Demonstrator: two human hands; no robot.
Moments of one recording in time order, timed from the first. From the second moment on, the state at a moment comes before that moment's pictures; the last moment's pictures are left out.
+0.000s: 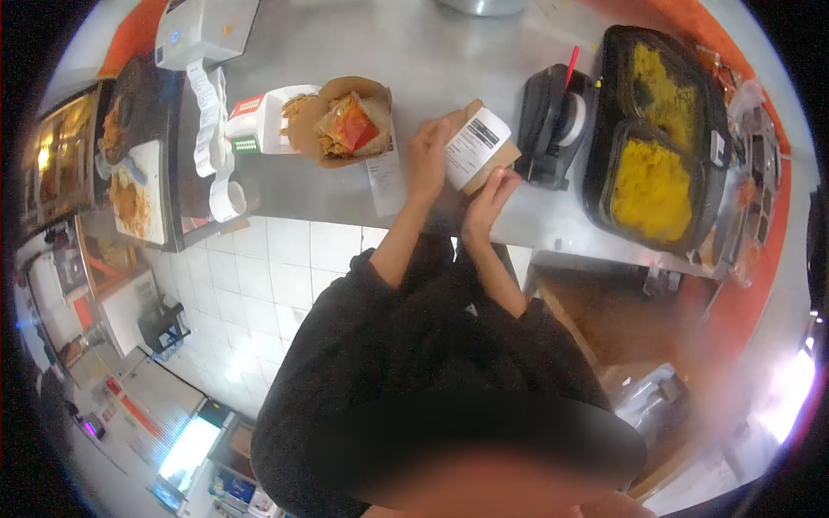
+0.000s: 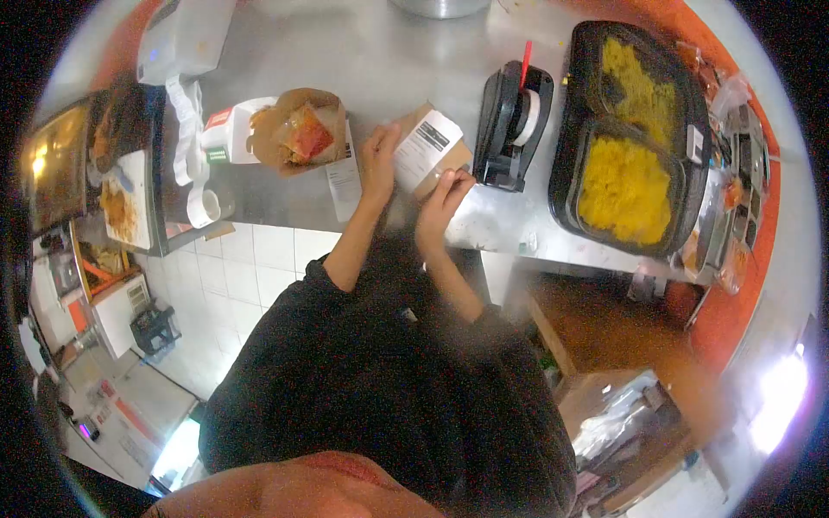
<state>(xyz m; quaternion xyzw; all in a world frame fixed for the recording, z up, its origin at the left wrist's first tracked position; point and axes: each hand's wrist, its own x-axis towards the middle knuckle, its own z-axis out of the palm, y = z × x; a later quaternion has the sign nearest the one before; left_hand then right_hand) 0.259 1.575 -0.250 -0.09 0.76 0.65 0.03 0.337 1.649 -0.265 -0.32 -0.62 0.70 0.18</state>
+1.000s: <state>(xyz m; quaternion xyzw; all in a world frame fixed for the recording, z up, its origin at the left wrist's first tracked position) 0.389 1.618 -0.159 -0.04 0.30 0.91 0.29 0.461 1.691 -0.165 -0.30 -0.59 0.66 0.35</state>
